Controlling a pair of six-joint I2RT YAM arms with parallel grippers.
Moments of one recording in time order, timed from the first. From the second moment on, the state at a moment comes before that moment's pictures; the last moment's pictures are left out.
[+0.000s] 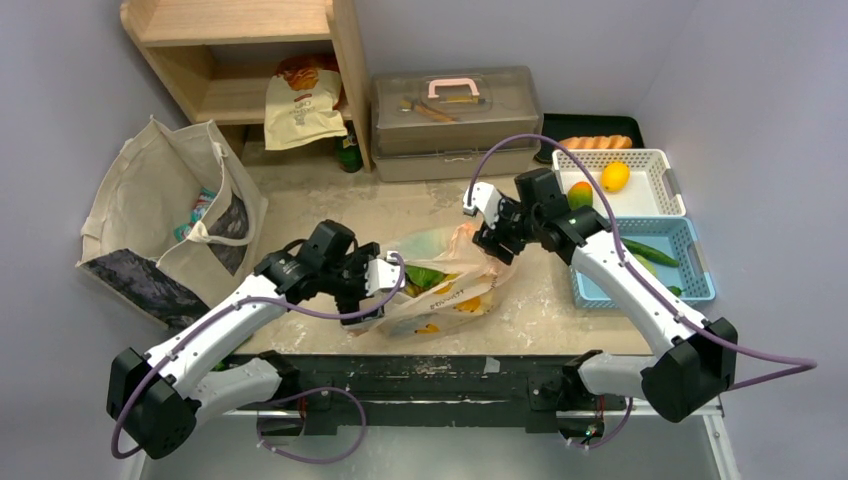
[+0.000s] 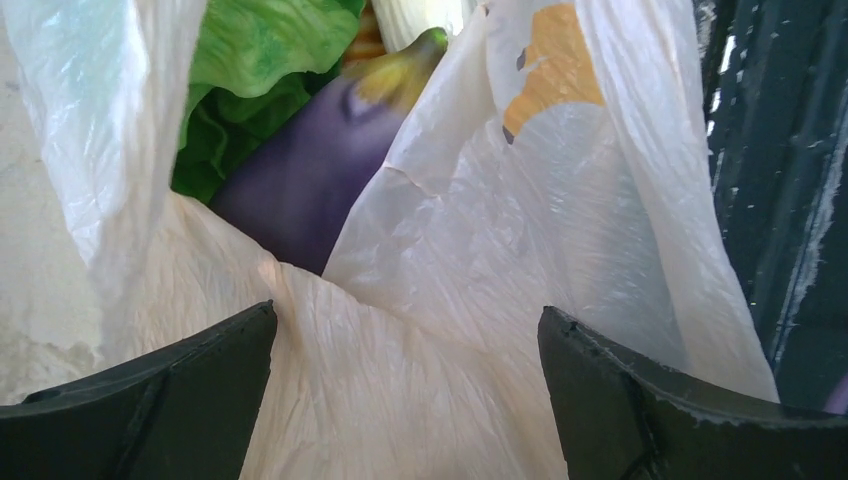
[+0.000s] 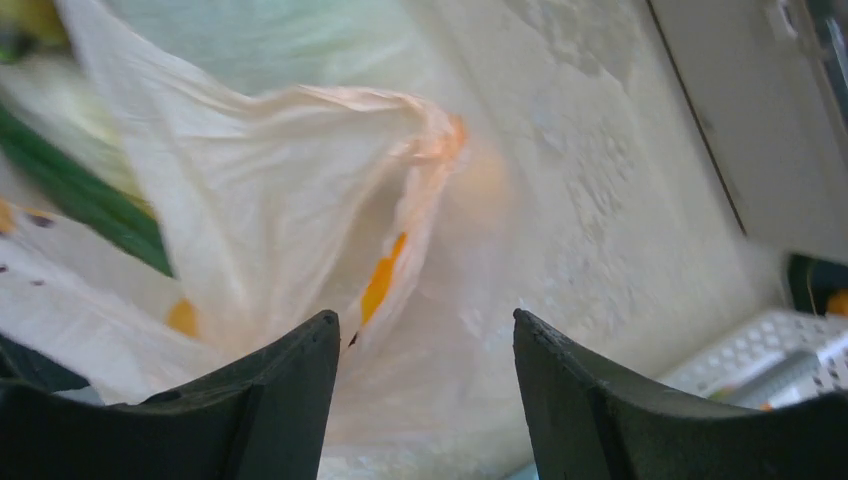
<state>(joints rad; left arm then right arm) -0.62 1.06 0.82 -0.75 0.41 0.74 0.50 1.26 1.12 -0.71 -0.30 -0.65</state>
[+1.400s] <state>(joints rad) -0.62 1.01 0.82 -0.78 0.46 0.90 0.60 1.49 1.24 -0.48 -0.16 -0.40</state>
